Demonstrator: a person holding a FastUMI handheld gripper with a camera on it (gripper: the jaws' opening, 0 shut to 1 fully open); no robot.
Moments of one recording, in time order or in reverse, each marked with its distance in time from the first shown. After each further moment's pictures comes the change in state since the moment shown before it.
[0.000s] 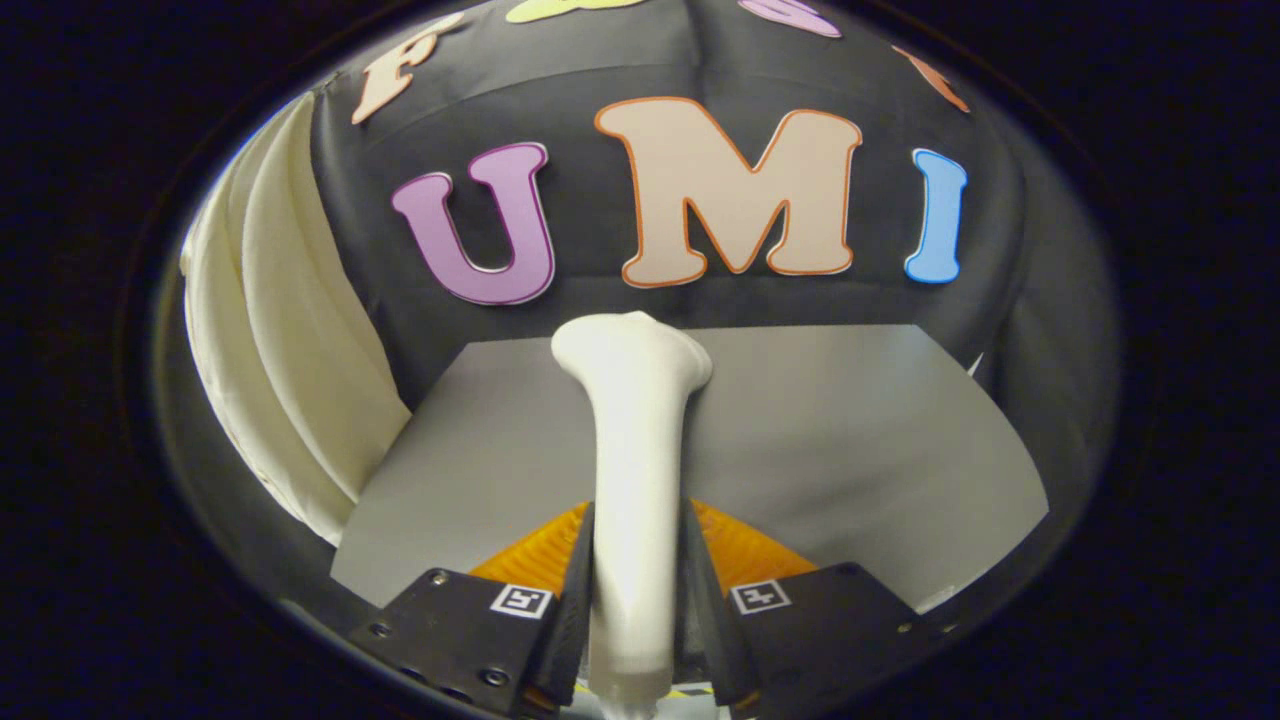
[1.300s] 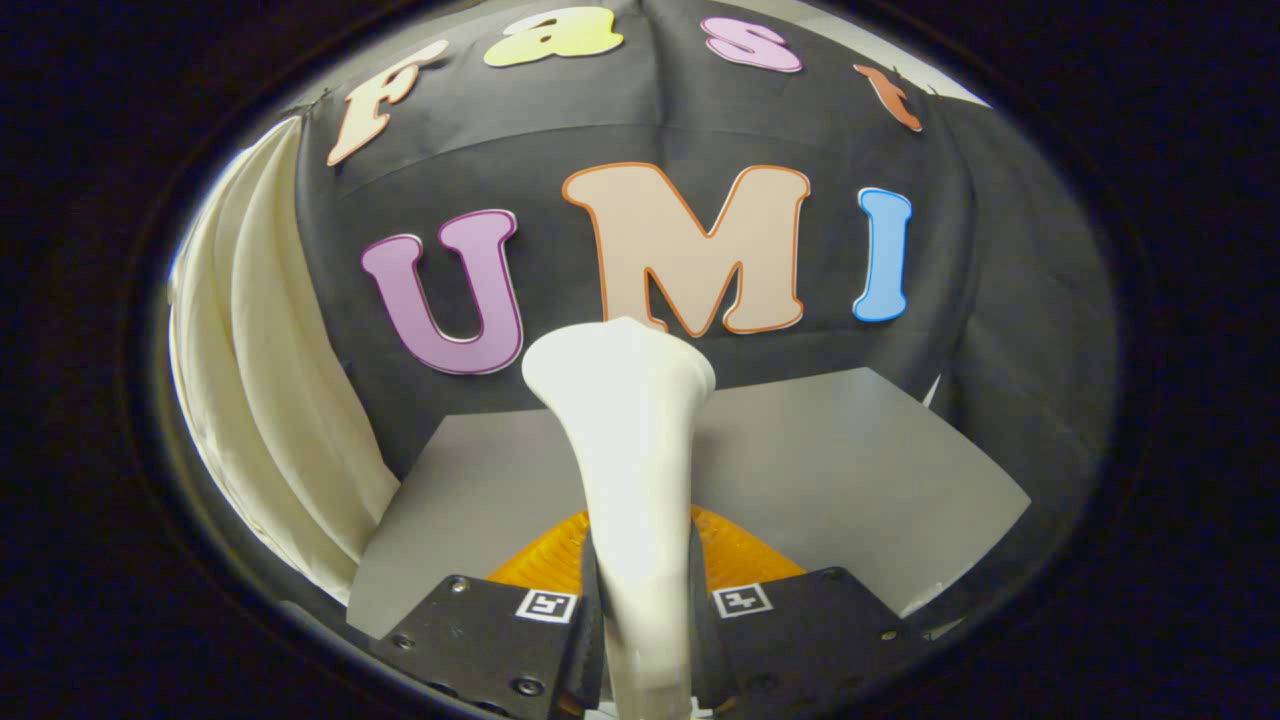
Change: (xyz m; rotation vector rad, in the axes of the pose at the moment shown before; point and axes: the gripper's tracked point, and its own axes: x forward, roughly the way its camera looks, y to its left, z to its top) arm -0.023 -0.003 0.017 0.078 -0.212 -0.113
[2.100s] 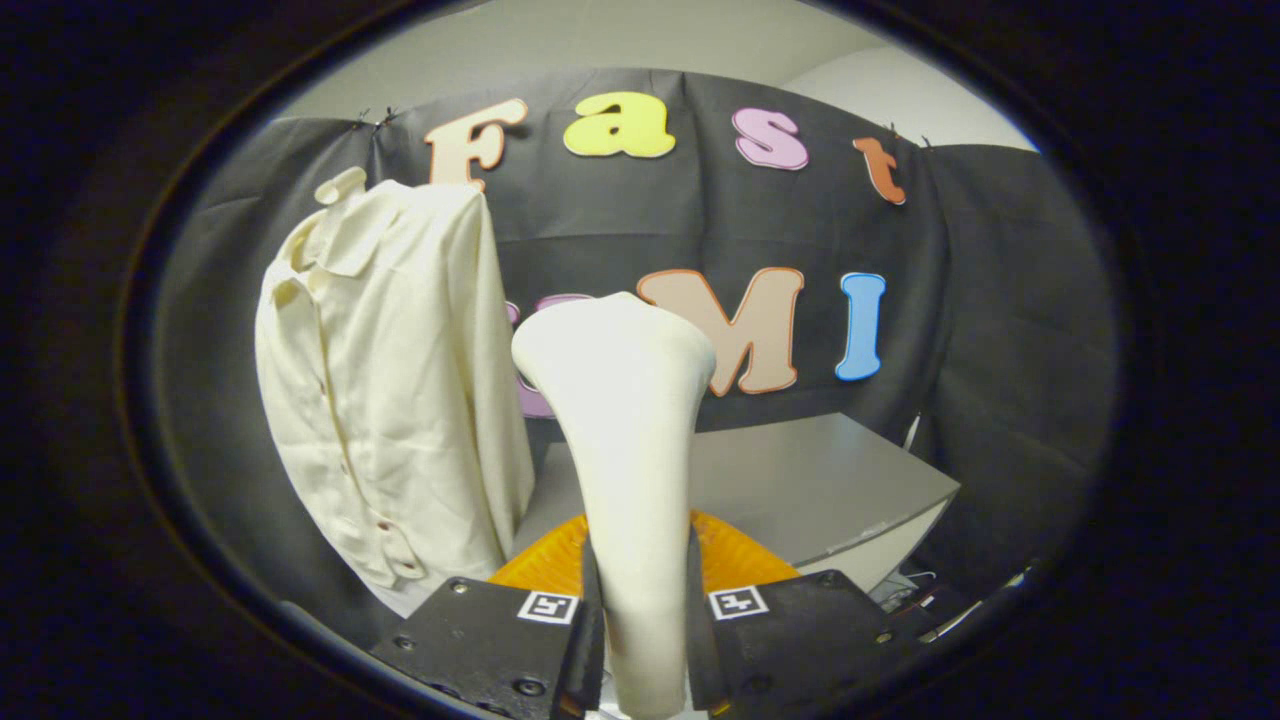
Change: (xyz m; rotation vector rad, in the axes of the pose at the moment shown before) arm -0.178 0.086 -0.028 0.015 -0.205 0.066
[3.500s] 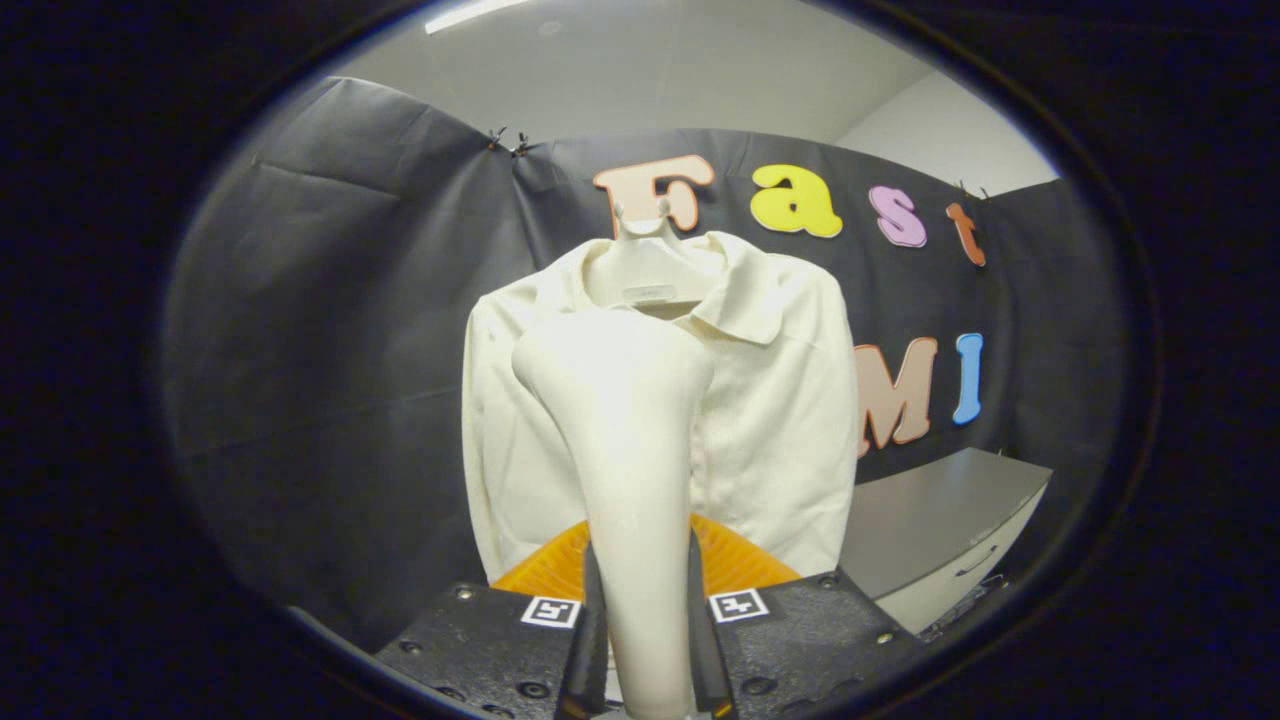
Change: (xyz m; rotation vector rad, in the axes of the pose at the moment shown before) arm -0.029 0.354 0.000 -0.030 -0.209 0.141
